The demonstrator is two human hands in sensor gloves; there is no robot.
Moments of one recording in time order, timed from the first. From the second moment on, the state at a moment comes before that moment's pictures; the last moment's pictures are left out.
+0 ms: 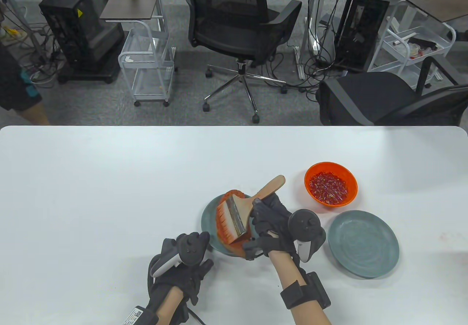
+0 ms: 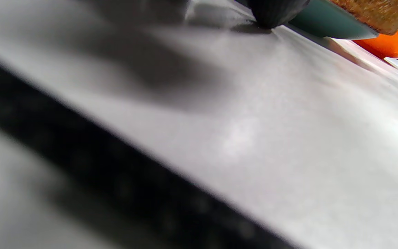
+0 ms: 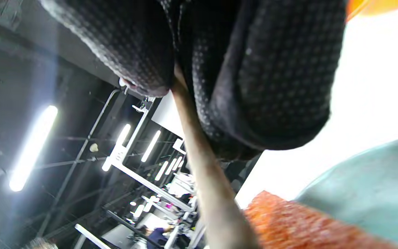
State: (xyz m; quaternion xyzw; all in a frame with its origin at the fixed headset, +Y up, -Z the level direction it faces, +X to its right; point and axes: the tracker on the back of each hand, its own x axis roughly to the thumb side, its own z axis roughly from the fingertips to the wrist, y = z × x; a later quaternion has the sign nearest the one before) left_hand -0.165 -0.812 -0.290 -0.28 -0.11 0.16 0.94; right_hand 0.111 -0.741 -0.348 -0.02 -0.18 0.84 0.51
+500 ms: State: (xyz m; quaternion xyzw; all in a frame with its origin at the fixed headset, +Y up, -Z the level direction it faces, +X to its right) left_hand -0.165 -0.812 -0.290 -0.28 -0.11 0.16 0.94; right_hand 0.124 -0.736 -0.348 -0.05 -0.19 0.82 0.55
